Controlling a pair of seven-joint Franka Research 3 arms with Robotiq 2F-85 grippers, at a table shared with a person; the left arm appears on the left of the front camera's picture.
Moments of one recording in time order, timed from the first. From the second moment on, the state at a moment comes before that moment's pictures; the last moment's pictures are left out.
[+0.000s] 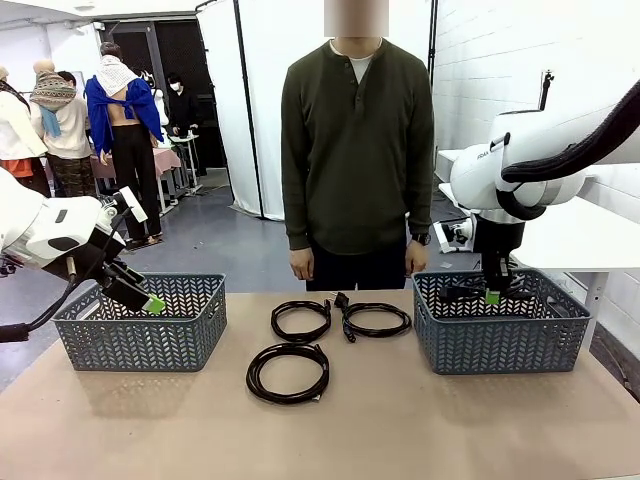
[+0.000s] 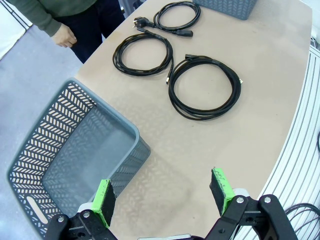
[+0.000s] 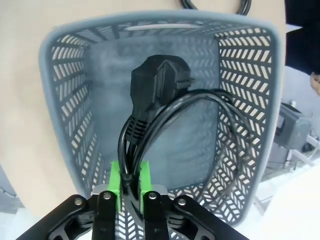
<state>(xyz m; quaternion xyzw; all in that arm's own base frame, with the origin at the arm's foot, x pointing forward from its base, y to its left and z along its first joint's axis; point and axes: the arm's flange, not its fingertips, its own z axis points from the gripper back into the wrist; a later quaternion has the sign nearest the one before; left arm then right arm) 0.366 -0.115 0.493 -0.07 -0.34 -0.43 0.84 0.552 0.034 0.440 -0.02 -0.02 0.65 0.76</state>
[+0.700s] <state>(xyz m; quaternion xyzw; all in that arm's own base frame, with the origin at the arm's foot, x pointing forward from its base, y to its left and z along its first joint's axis) 0.366 -0.115 0.493 -0.07 -0.34 -0.43 0.84 0.561 0.036 0.450 -0.01 -0.03 0.65 0.76</state>
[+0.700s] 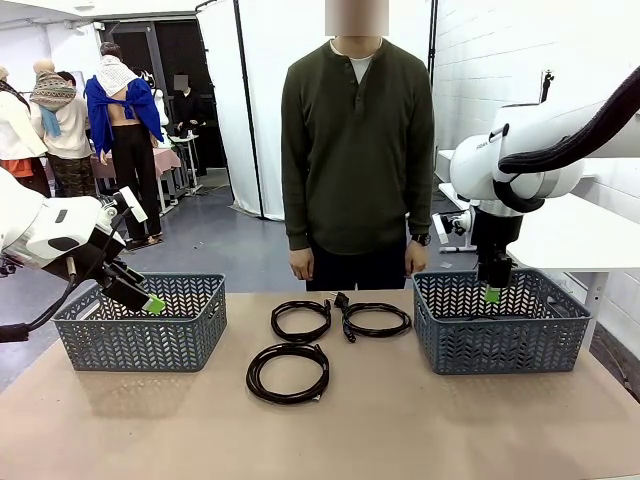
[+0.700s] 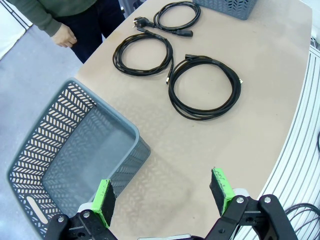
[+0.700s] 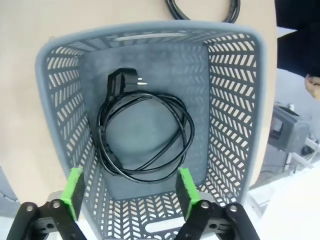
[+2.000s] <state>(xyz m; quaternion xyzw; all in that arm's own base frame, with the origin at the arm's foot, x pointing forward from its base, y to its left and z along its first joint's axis) 0.366 -0.115 0.493 -0.07 -0.34 -0.43 0.84 0.556 0.042 0.446 0.00 -0.01 0.66 0.75</state>
